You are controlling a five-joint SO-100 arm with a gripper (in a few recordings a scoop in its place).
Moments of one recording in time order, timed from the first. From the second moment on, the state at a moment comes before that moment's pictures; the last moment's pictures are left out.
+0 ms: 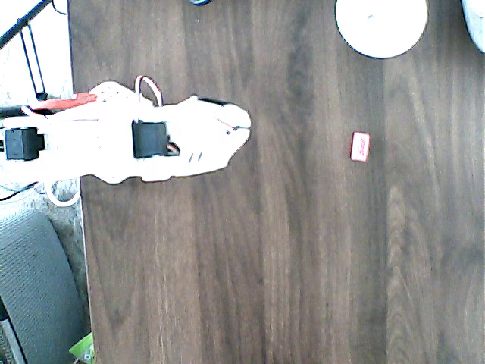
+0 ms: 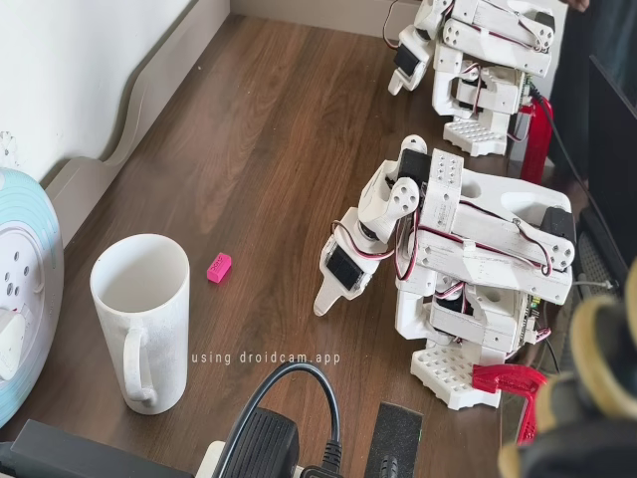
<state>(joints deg) -2.3 186.6 174.6 64.6 -75.8</state>
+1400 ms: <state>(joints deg) 1.2 186.4 162.6 44.1 -32.4</state>
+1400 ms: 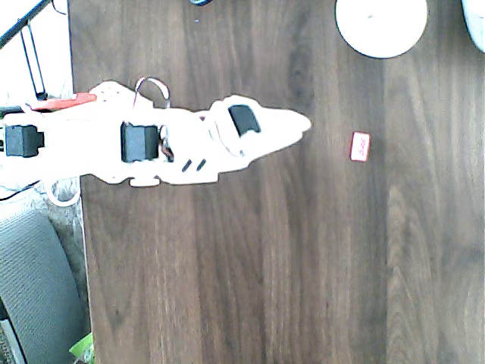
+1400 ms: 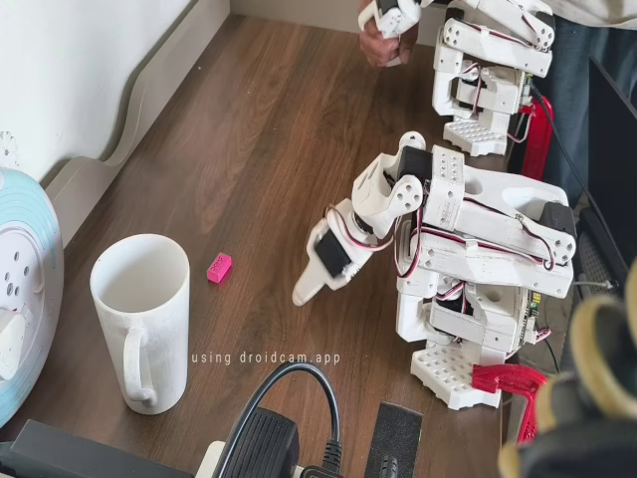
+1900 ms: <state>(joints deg) 3.0 125.7 130.1 44.6 -12.0</state>
